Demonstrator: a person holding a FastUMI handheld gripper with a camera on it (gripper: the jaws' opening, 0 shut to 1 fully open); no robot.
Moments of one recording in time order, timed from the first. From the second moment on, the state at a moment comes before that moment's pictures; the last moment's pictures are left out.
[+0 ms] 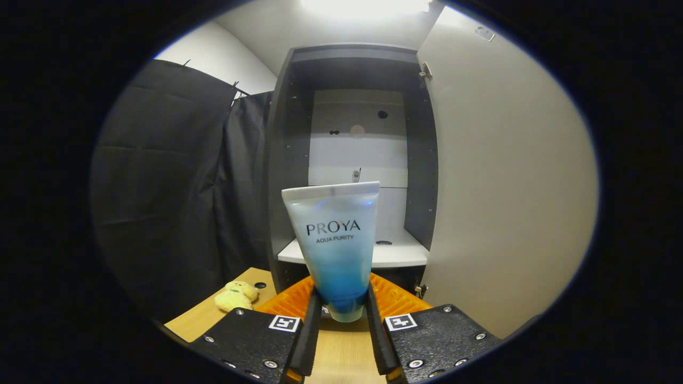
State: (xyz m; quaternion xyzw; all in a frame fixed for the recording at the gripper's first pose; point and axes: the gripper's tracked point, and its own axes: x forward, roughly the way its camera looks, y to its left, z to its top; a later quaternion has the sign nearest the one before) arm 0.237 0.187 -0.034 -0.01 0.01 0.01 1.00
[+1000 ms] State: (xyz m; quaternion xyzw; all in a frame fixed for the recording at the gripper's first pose) arm 0.503 0.183 -0.048 -0.03 0.00 -0.02 1.00
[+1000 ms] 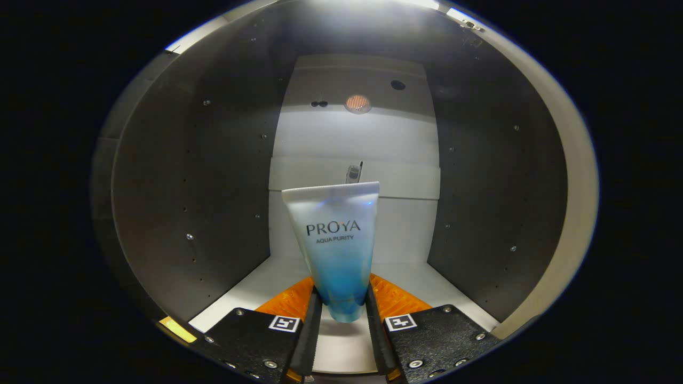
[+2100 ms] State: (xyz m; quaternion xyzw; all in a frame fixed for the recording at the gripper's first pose) arm 0.496 0.179 -0.065 0.02 0.03 -0.01 1.00
